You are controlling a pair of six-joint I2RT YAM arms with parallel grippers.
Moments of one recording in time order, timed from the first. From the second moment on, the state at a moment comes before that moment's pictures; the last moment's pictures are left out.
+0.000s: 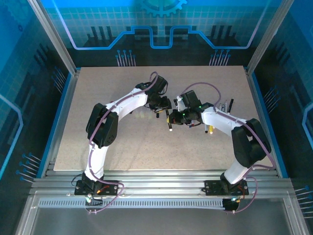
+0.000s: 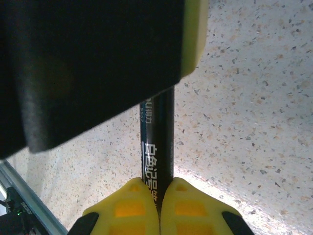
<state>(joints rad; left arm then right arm) -0.55 2.11 1.75 -0.76 0.22 -0.75 0.48 1.65 1.06 -0.40 -0.44 0.49</state>
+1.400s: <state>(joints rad) -0.54 2.10 1.73 -0.73 0.24 -0.78 0.53 1.70 1.03 -0.31 -0.44 0.55</state>
